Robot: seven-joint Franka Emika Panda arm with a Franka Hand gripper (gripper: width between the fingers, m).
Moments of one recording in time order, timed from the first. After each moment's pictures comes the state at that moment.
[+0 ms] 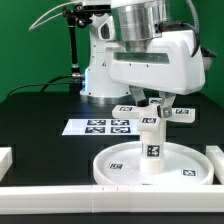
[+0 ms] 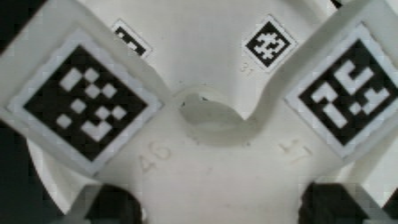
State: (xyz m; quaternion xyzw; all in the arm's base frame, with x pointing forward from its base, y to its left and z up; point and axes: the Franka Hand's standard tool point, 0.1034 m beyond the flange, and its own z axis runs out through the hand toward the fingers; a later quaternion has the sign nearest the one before) arm 0.578 0.043 0.104 -0.83 0.55 0.03 0.06
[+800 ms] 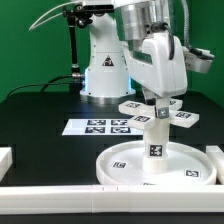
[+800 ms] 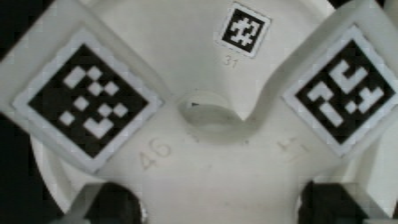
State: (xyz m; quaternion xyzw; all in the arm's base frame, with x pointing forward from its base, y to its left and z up) arm 0.578 0.046 0.104 -0.75 0.66 0.04 0.07
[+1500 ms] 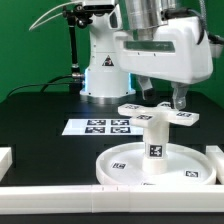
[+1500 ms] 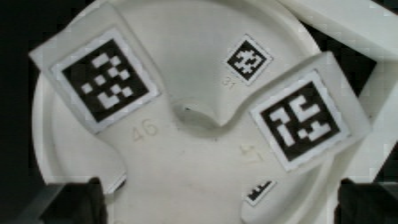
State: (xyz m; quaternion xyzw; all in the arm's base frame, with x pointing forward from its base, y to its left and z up) arm 0.583 0.053 0.120 -0.86 0.49 0.05 0.07
